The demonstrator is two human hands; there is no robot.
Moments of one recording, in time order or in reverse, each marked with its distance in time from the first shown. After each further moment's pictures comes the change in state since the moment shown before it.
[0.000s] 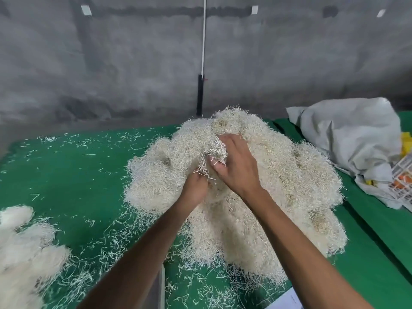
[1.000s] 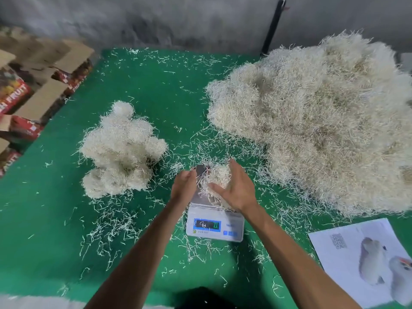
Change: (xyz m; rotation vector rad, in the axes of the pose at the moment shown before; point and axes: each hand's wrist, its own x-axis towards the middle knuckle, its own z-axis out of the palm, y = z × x) left_hand -0.209 -0.258 -0.231 0.198 0.322 -0.213; right_hand -0.260 -0.225 0.157 0.203 -0.767 0.363
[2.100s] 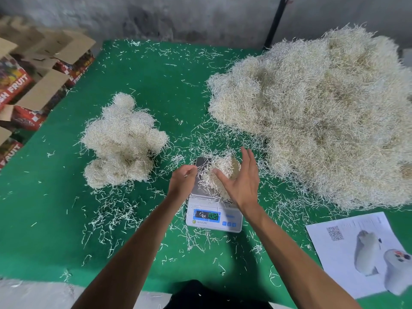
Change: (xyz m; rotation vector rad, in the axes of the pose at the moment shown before) left_hand -0.013 -0.016 -0.006 -0.047 0.018 0.106; right_hand -0.011 0.006 0.012 0.049 0.358 0.021
